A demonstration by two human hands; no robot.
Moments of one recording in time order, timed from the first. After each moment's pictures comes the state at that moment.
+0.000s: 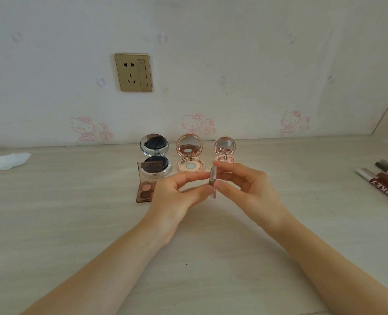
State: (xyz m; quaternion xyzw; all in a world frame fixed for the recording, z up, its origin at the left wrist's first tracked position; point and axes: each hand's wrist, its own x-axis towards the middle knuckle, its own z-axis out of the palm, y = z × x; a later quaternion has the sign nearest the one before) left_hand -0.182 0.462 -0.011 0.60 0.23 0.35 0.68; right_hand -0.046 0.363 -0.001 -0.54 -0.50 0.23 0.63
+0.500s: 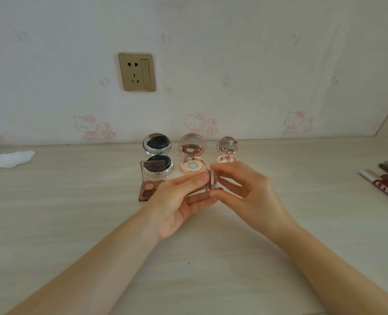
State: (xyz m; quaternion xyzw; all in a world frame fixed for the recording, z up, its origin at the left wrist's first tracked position) left_hand -0.185 0.467 0.001 0.43 0.21 0.25 0.84; right_hand -0.050 0.361 -0.006 -0.53 -0.59 0.16 0.59
